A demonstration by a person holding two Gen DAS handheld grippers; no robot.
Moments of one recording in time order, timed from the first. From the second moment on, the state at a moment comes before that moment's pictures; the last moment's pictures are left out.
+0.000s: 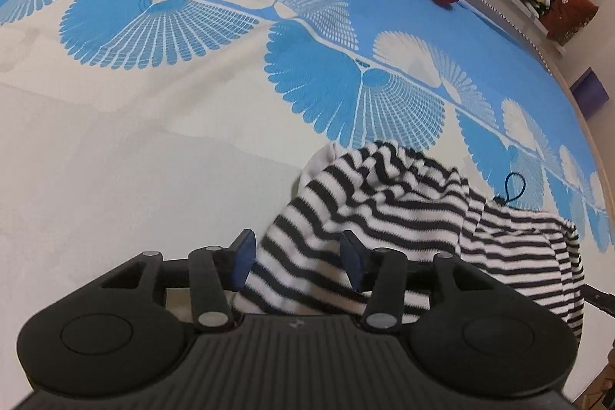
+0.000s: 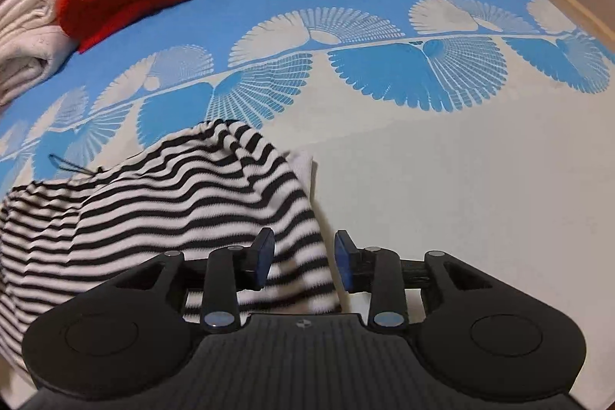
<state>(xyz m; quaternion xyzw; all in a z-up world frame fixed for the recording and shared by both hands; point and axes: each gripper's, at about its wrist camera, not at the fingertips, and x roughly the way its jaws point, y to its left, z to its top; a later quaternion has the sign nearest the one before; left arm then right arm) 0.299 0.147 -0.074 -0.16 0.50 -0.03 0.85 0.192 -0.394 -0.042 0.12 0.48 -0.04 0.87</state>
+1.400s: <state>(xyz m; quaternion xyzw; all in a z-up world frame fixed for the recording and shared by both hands) 0.320 0.098 -0.079 -0.12 0.47 -0.05 0.87 0.160 -0.393 -0.052 0.06 0.54 0.07 0.84</state>
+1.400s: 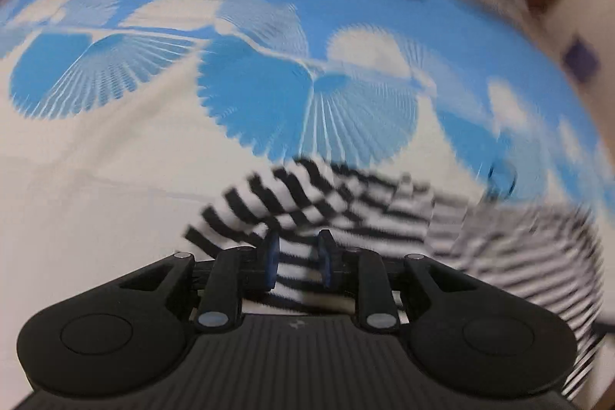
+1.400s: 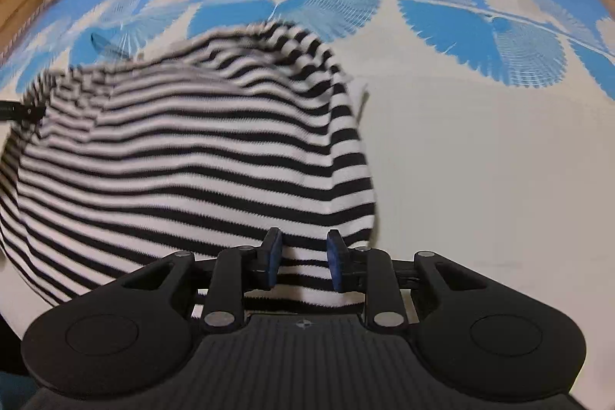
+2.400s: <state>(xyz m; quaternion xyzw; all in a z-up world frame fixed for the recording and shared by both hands) 0.224 0.144 -0.033 -0.05 0.49 -0.08 0.87 0.088 -0.392 -0.008 -0.01 0.47 -0.01 0.88</state>
